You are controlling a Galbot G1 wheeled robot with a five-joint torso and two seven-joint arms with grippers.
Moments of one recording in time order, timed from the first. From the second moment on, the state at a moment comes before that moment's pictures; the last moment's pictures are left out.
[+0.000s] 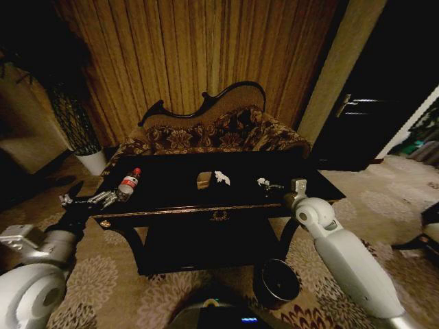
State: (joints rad) left arm 1.68 -1.09 -1.11 -2.50 -0.76 0.41 -0.13; right arm -1.01 0.90 0.40 1.94 0.81 -0.69 0.16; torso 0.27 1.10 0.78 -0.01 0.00
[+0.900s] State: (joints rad) left arm 1.66 -1.10 -1.10 -2.50 -0.76 0.40 -0.13; right arm -1.29 0.96 0.58 2.02 0.65 -0.20 0.18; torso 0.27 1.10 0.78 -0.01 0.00
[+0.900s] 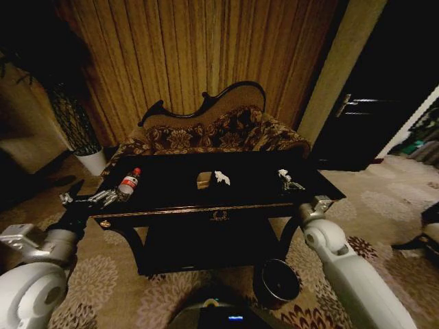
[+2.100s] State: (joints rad) left arm 1.67 -1.09 -1.10 -2.49 -0.76 0.38 -0.12; right arm -1.35 0.99 0.60 2.06 0.64 -0.25 0.22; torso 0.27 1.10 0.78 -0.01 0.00
